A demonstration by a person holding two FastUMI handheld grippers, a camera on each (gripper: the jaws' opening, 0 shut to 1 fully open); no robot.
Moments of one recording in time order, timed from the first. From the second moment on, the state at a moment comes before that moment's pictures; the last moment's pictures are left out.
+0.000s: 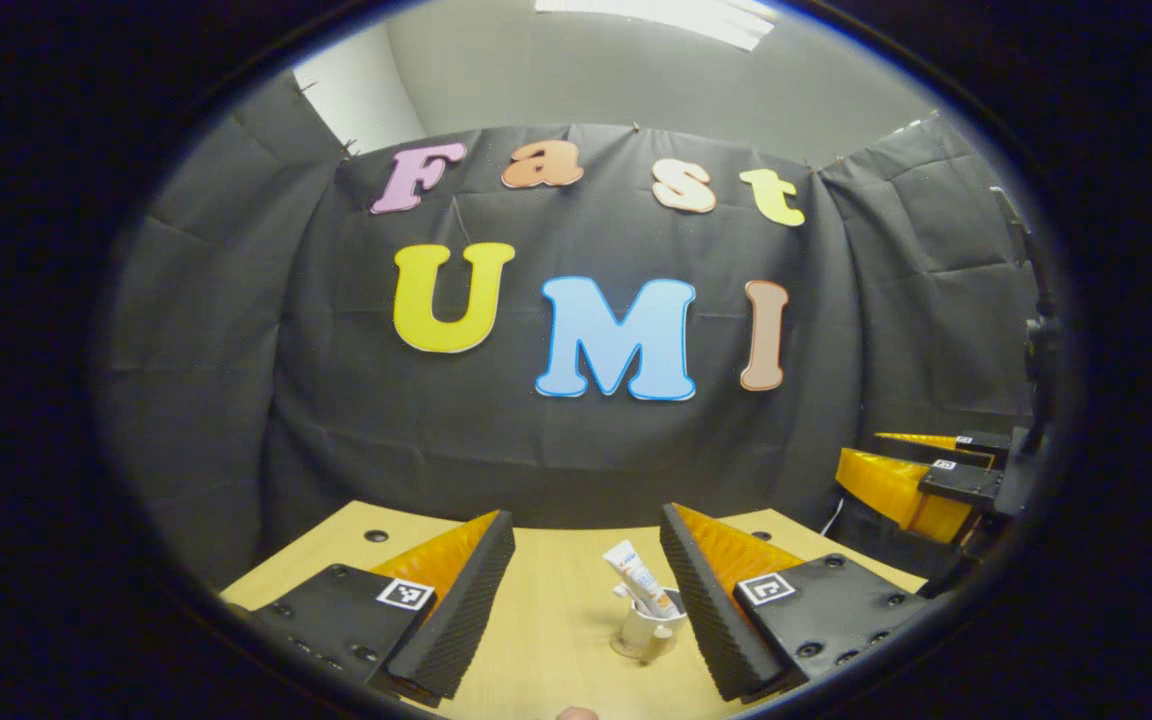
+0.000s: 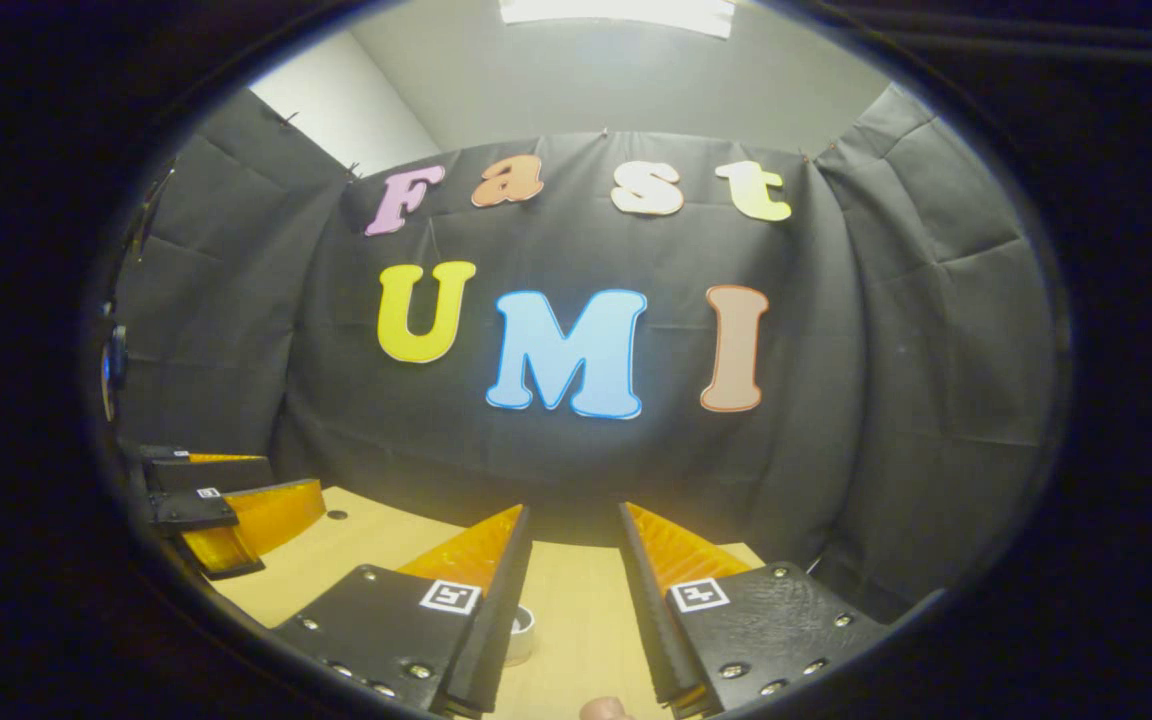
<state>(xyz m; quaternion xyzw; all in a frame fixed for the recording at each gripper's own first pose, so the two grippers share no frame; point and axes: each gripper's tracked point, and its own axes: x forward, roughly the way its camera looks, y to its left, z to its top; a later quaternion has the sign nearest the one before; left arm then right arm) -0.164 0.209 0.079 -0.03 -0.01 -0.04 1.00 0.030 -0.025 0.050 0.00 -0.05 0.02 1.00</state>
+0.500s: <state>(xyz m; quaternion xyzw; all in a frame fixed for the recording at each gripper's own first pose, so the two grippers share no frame) -0.168 0.219 0.095 -0.04 -0.03 -0.02 1.00 0.034 -0.016 0.056 -0.02 -0.06 0.03 1.00</state>
